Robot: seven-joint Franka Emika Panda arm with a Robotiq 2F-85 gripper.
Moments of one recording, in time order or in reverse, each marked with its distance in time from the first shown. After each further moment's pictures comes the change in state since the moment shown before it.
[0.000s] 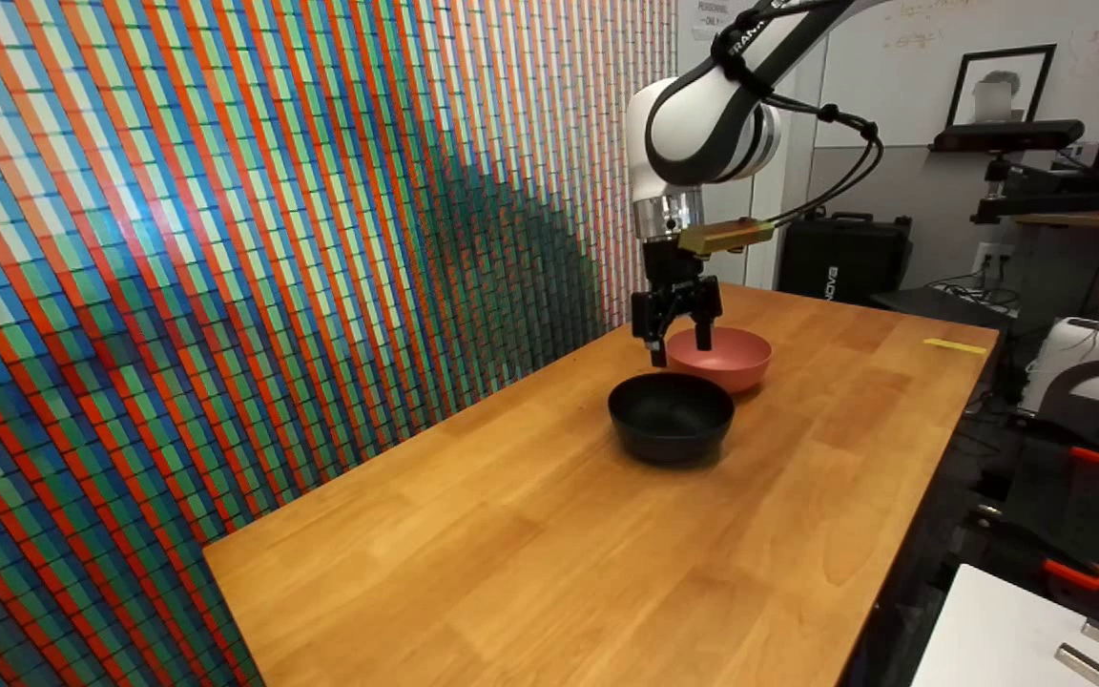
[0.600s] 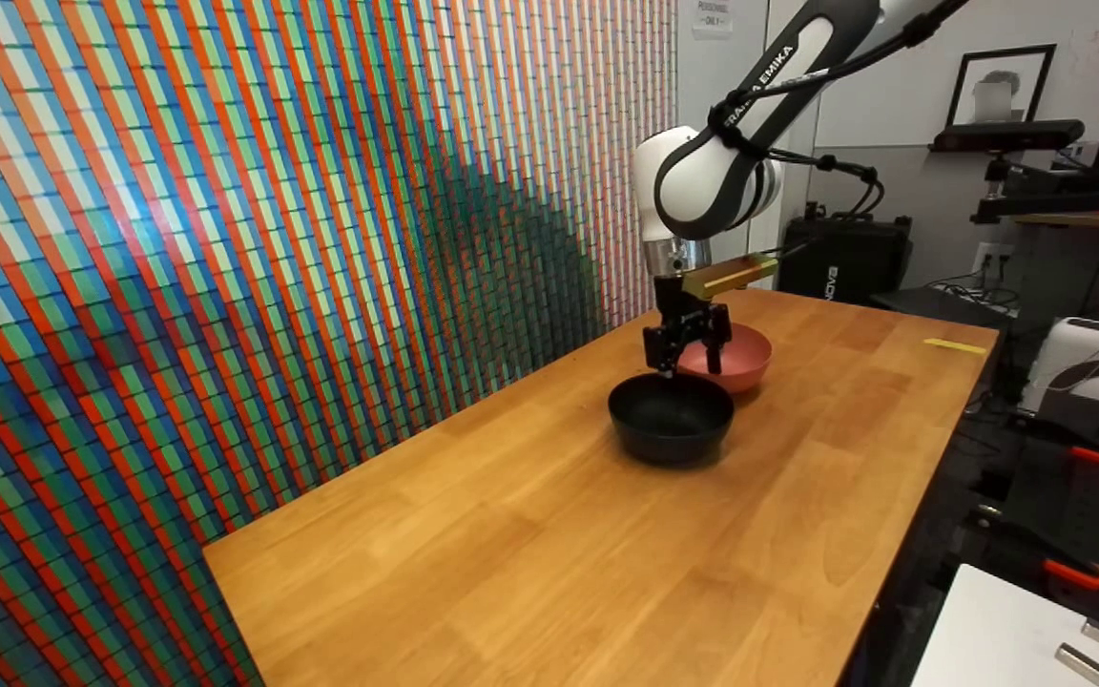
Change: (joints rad) arm 0.020 0.098 -0.066 0.000 -0.063 0.096 0.084
